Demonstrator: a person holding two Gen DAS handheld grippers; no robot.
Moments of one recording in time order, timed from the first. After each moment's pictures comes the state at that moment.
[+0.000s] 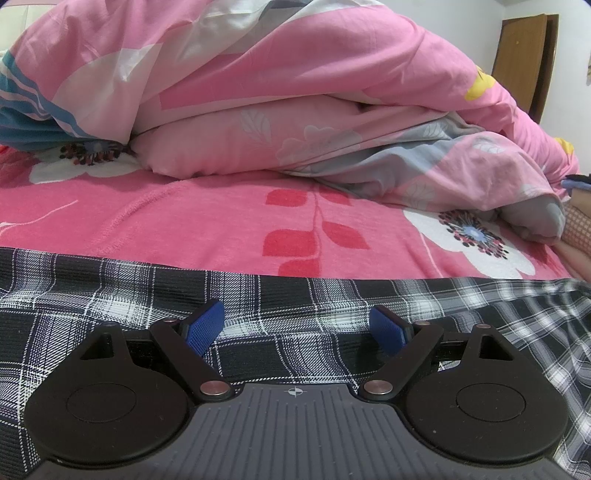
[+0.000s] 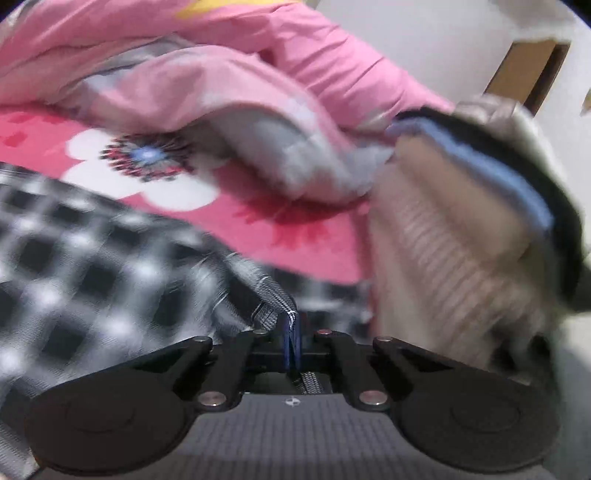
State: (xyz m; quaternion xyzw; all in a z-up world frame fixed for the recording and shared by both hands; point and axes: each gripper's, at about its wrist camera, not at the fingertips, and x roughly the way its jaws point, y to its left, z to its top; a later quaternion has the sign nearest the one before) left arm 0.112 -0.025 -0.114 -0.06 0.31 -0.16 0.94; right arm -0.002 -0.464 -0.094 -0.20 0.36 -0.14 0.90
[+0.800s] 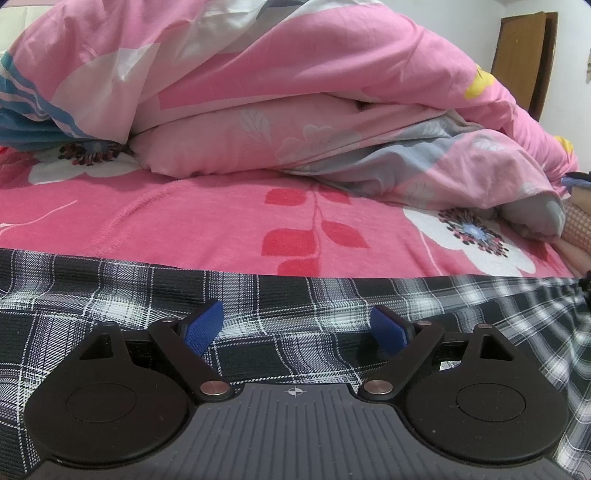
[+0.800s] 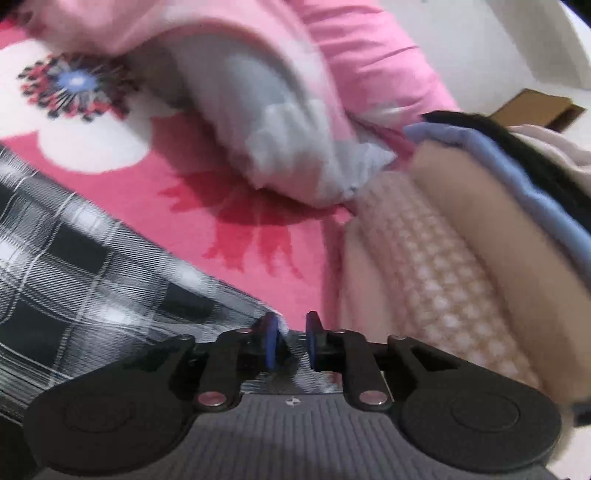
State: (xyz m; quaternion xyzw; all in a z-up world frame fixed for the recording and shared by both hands) left arm 0.113 -0.026 -0.113 -0.05 0.31 -0.16 0.94; right arm 0.083 -0.494 -0.140 -0.31 0.38 -0.20 0.85
